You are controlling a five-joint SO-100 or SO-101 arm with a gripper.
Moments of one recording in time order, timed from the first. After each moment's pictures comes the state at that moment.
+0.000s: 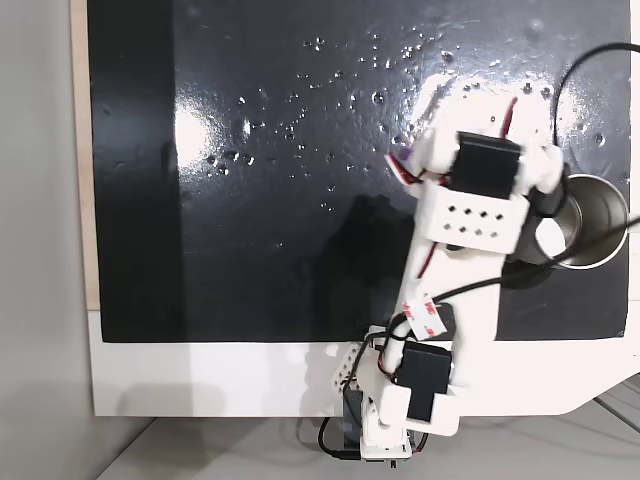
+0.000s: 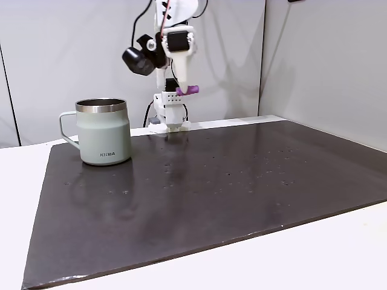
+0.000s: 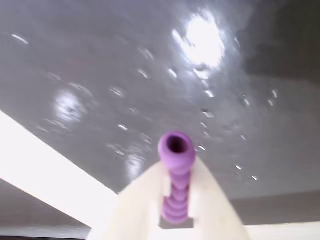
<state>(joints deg) 12.1 88.1 61.0 103.1 16.4</state>
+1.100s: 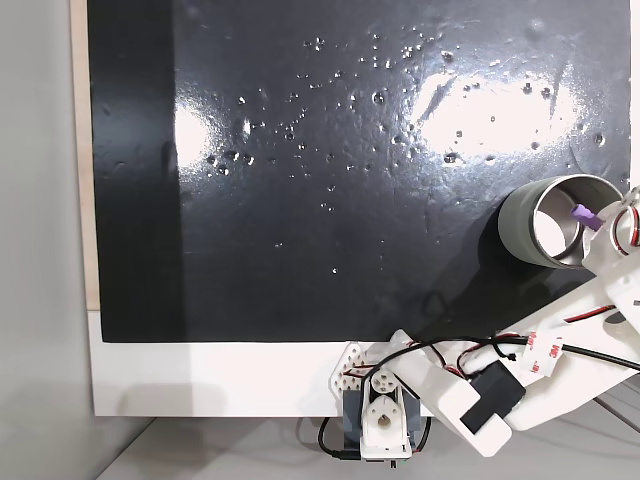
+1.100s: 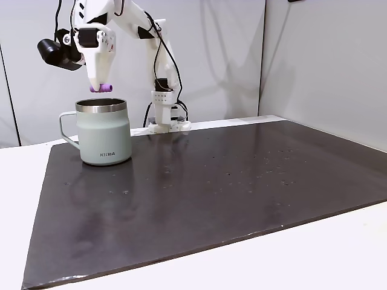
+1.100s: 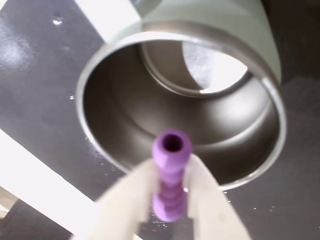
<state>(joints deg) 46.7 81.7 50.2 103.6 -14.1</state>
